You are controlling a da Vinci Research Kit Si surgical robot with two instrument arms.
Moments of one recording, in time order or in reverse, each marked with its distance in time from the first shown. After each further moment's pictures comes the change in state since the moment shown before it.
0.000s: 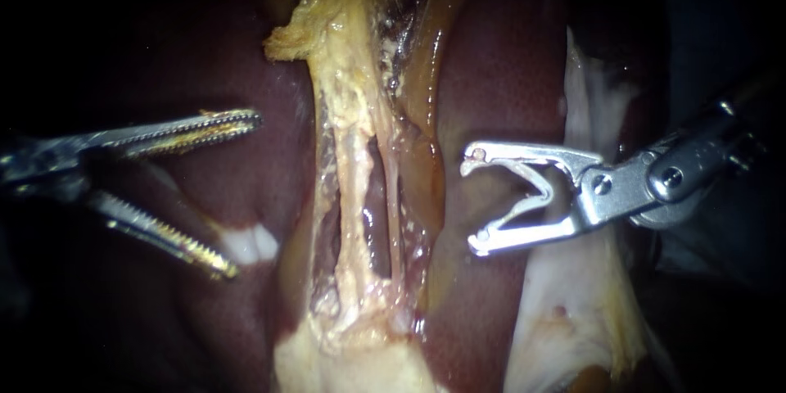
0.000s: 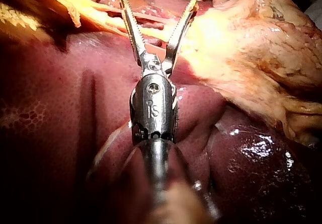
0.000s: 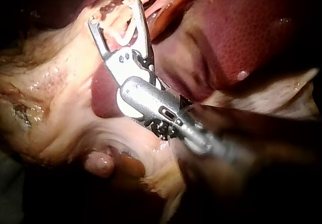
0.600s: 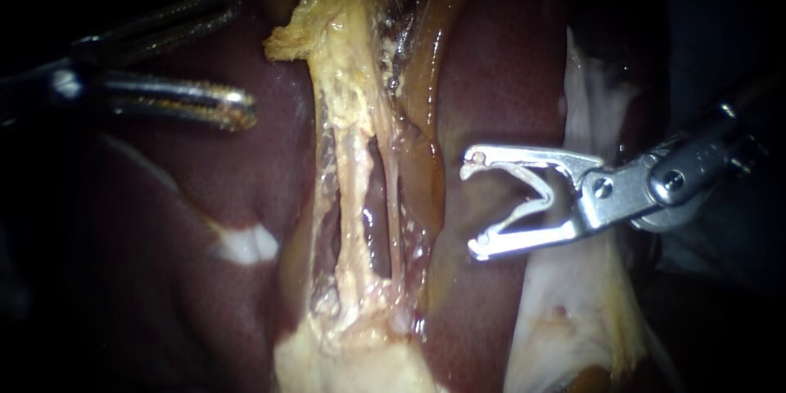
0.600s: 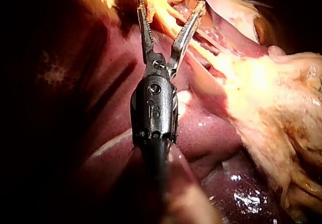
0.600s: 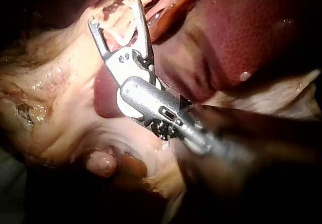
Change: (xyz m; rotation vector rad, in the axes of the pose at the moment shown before) right arm 0.000 0.000 0.000 0.002 0.001 0.000; left arm -0.002 0.009 0.000 -0.280 0.015 -0.234
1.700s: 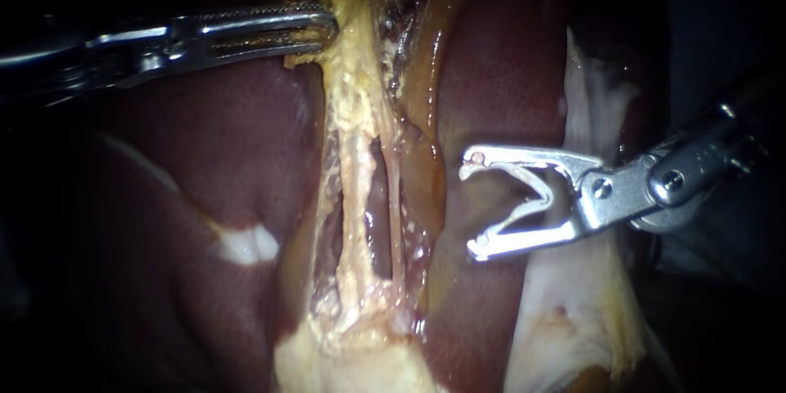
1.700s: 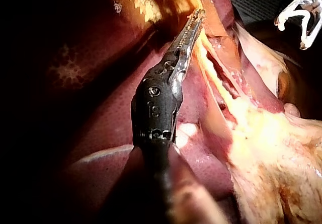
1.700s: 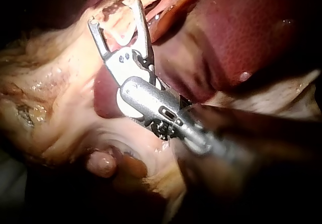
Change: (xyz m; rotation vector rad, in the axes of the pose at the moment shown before) right arm 0.000 0.000 0.000 0.000 0.000 0.000; left arm 0.002 0.003 0.004 -0.005 0.084 -0.175
